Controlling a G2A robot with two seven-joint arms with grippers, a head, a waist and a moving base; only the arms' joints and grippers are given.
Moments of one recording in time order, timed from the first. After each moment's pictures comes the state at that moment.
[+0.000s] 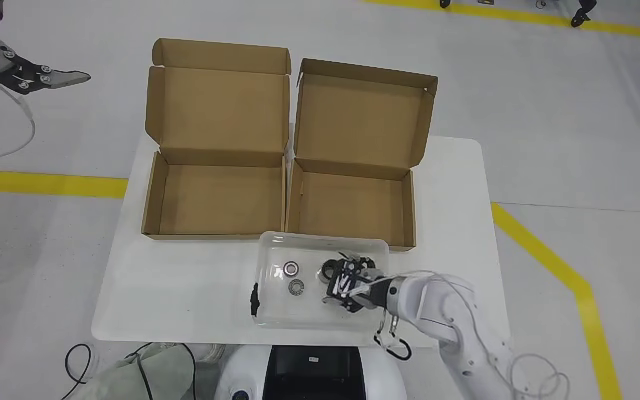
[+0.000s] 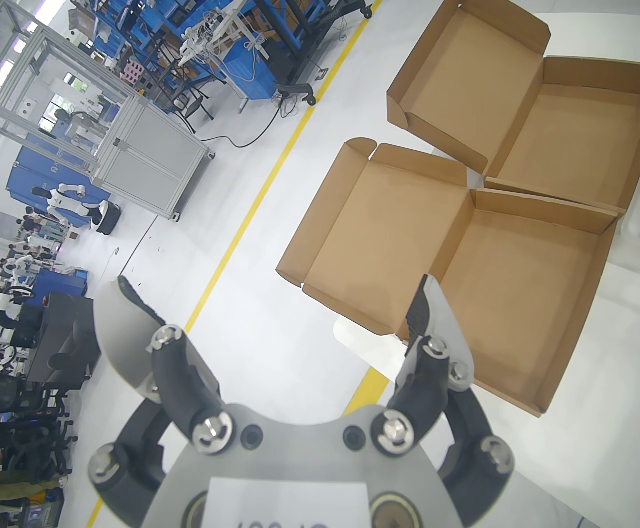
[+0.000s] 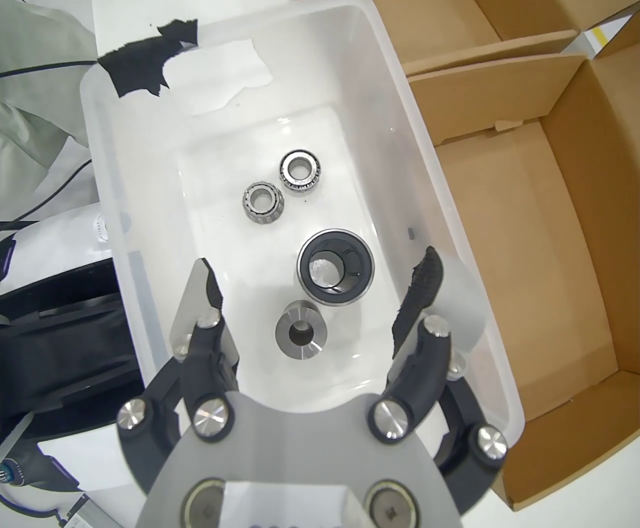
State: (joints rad) left arm 0.47 -0.15 -1.01 -1.52 0.83 -0.88 -0.12; right arm -1.49 -1.25 1.12 -1.90 -1.38 -0.76 0.64
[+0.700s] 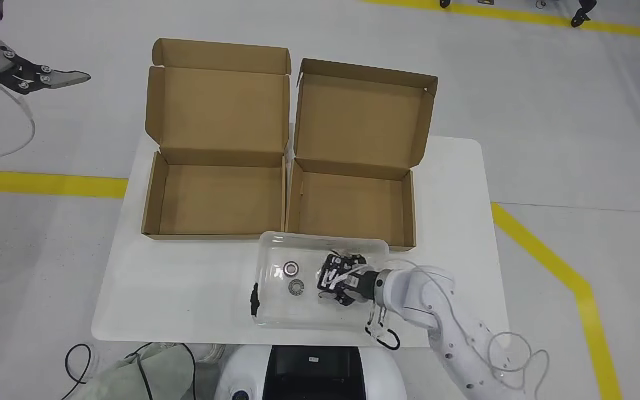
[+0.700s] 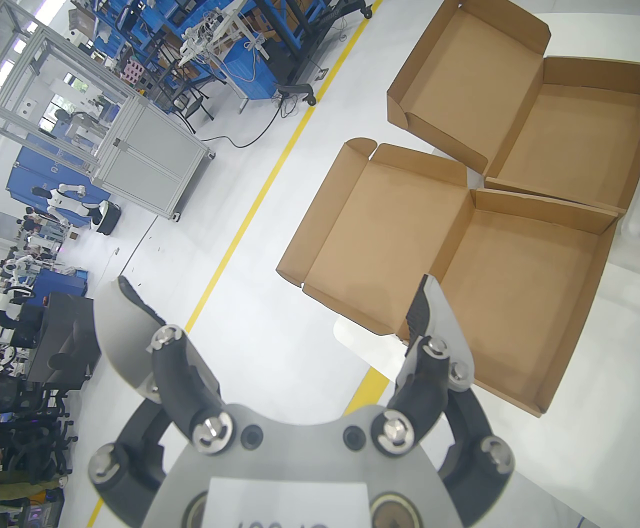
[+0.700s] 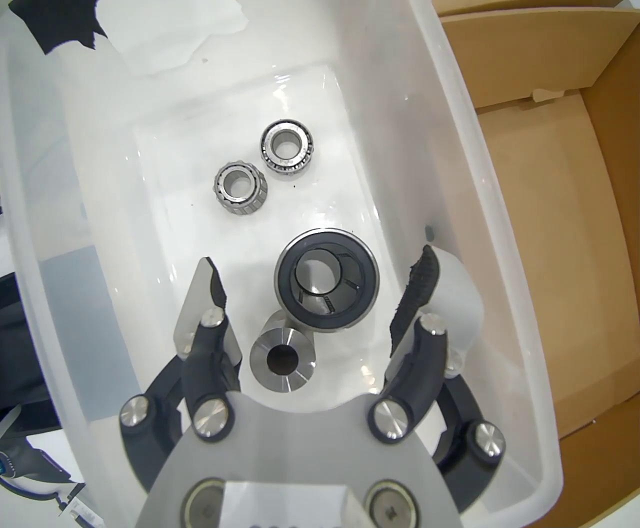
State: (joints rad) left arm 0.47 -0.15 -1.01 -1.52 0.83 -0.88 -0.12; right arm -1.37 -1.25 1.00 -1.75 -1.40 -0.71 0.62
